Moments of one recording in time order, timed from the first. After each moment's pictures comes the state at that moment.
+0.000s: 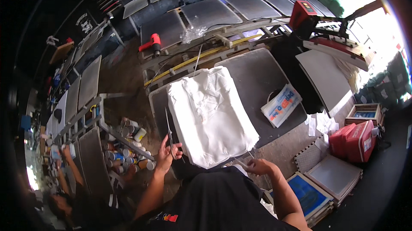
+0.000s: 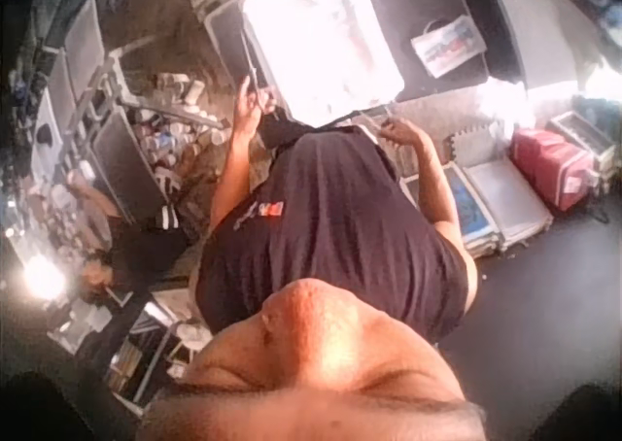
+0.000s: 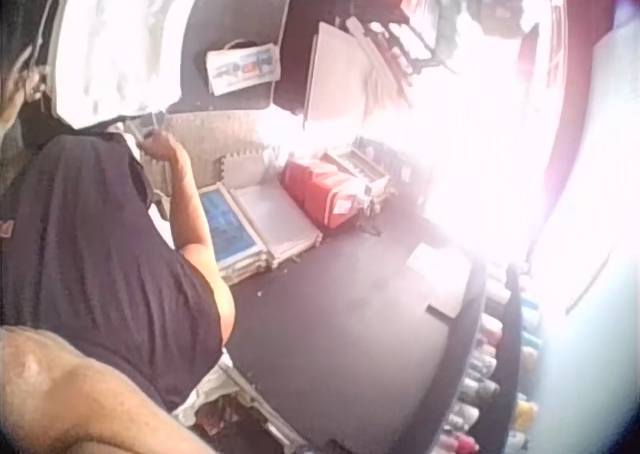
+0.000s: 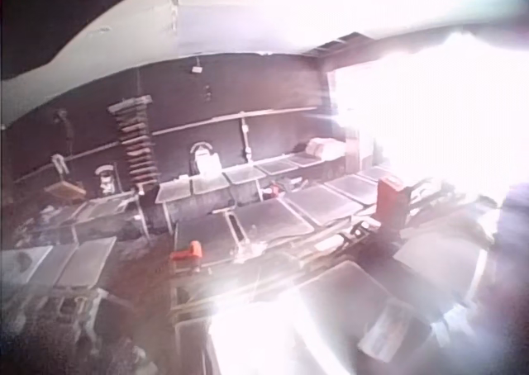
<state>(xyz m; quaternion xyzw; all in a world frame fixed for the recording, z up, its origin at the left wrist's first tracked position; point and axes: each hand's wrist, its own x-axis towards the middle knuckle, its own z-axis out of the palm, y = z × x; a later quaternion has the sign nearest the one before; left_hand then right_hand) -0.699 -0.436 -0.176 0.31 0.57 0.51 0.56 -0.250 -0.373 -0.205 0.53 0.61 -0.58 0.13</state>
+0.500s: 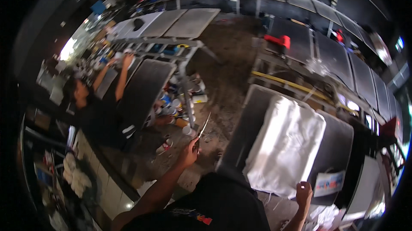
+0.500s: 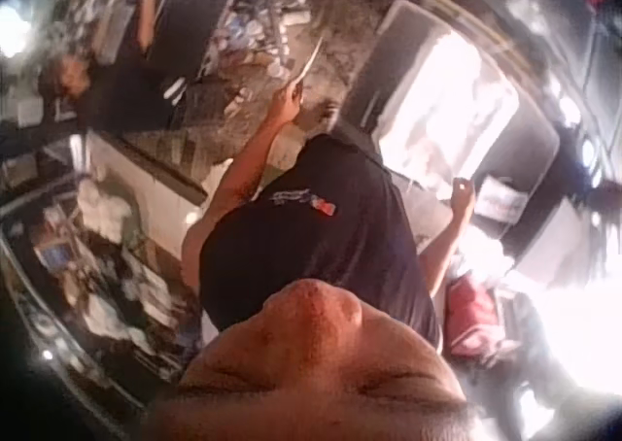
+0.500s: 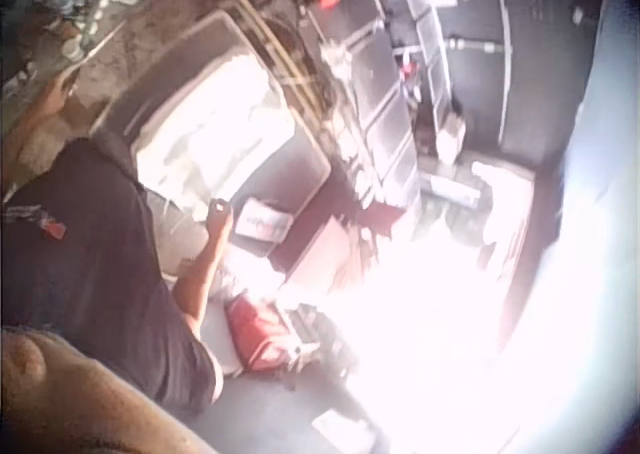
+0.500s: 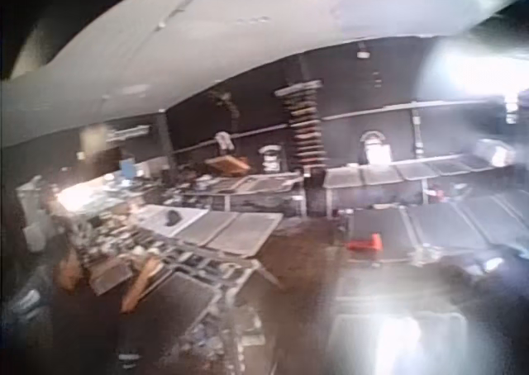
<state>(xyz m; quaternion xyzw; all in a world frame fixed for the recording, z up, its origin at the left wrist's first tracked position) -0.805 -0.605 -0.205 0.31 0.86 0.35 0.20 -0.309 -0.281 -0.197 0.57 0.77 -0.27 -0.11</state>
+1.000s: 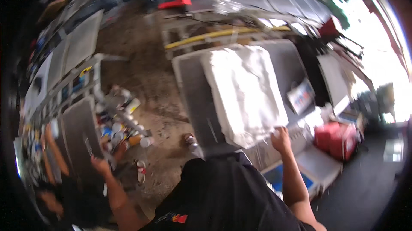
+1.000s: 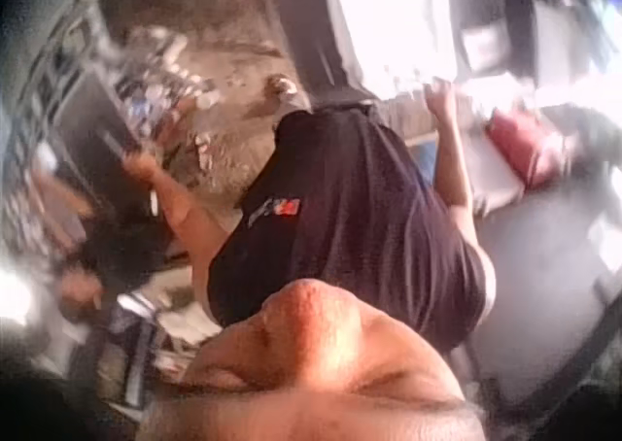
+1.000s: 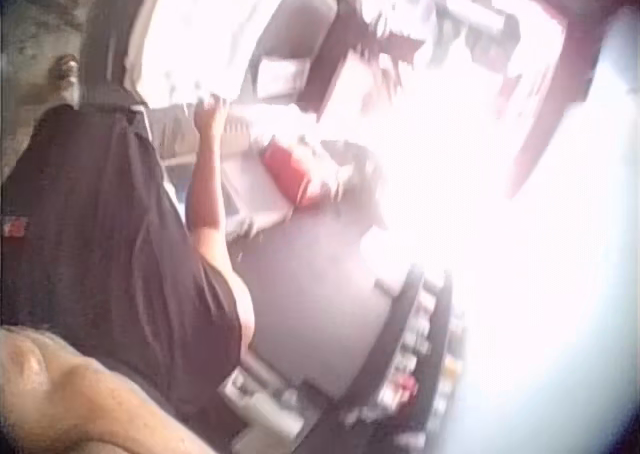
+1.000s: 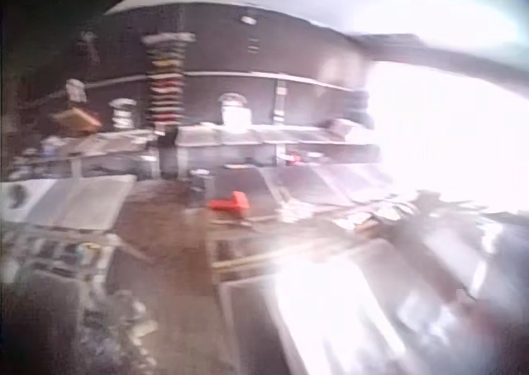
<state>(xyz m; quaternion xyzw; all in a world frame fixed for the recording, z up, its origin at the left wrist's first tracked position) -1.186 -0.757 -0.292 0.22 0.94 0.19 -0.15 -0.368 -0.380 -0.196 0.67 0.72 -0.16 -0.08</state>
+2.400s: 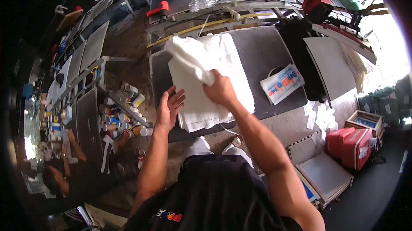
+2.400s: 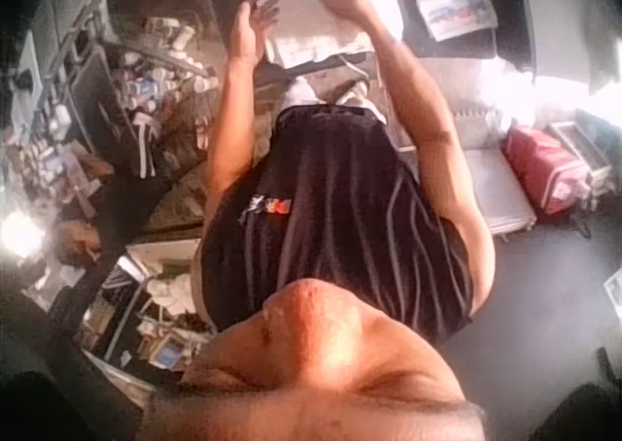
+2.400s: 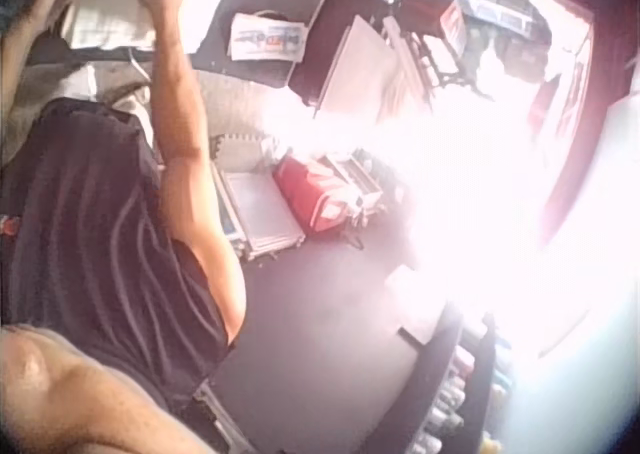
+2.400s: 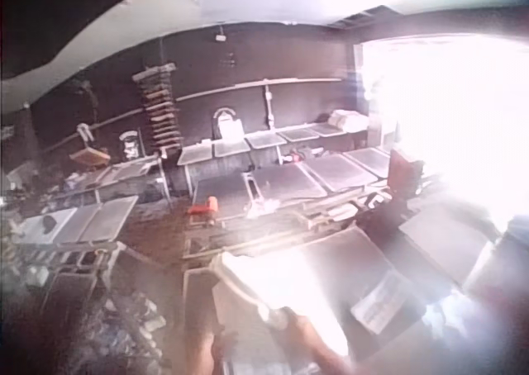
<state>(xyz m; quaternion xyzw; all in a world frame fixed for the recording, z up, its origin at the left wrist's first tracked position) -0.618 -0.401 -0.138 0.19 0.51 0.61 0.58 -0.418 -0.267 -0.082 0.51 0.73 -0.39 -0.22</state>
